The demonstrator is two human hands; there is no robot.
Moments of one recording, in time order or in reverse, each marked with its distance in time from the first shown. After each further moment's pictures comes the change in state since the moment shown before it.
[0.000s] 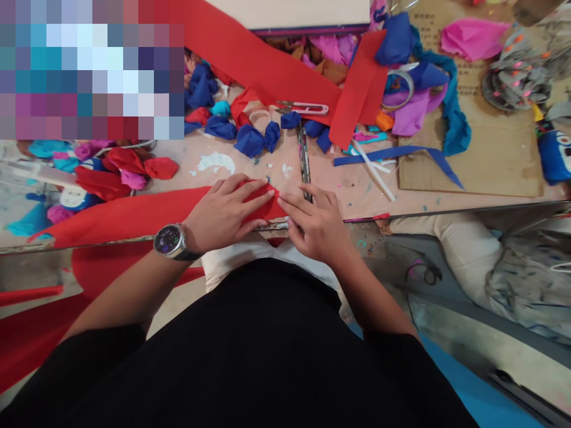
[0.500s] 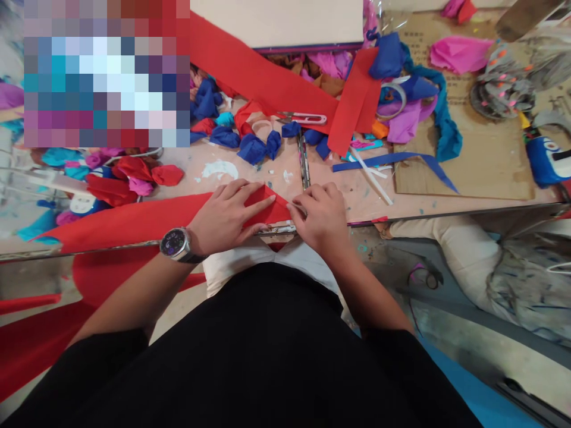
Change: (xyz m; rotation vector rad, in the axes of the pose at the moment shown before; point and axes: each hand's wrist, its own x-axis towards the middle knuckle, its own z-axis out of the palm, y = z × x) left_hand -0.004 -0.005 0.005 0.005 0.074 0.006; right_hand 0.021 0.004 0.008 -0.039 0.172 0.199
